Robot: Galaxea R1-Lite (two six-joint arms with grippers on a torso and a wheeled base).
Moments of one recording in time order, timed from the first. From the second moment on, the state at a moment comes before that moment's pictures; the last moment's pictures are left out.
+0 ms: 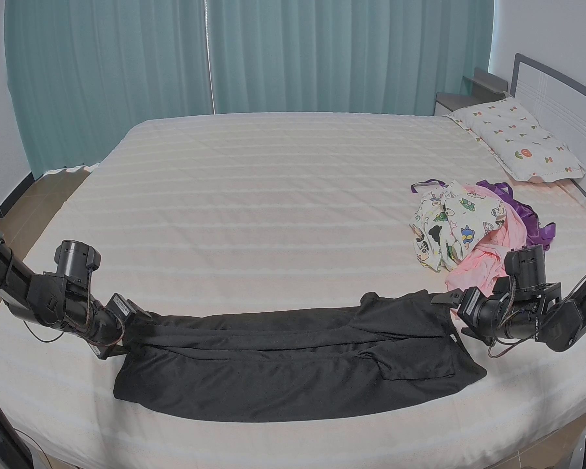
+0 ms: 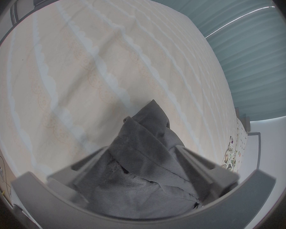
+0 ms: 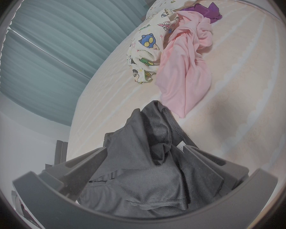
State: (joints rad) left arm 0.02 1.90 -0.75 -0.17 -0.19 -0.92; right arm 0.20 1.87 -0.55 -0.64 0.12 0.81
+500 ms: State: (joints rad) left arm 0.02 1.88 -0.72 -0.30 -0.19 -1.00; right arm 0.33 1.86 -0.60 -0.54 -0.01 0.97
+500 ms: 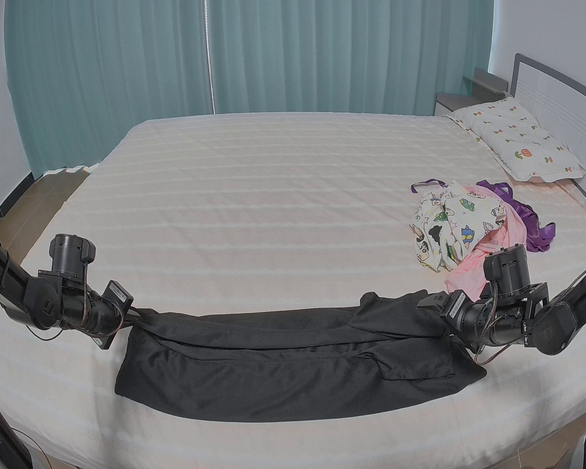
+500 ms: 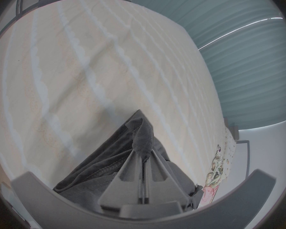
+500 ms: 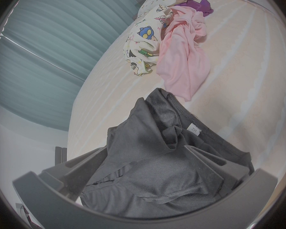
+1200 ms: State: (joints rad) left arm 0.02 1.87 -0.68 -0.39 -0.19 -1.05; right arm 0.27 1.91 -0.61 -0.49 0.00 0.80
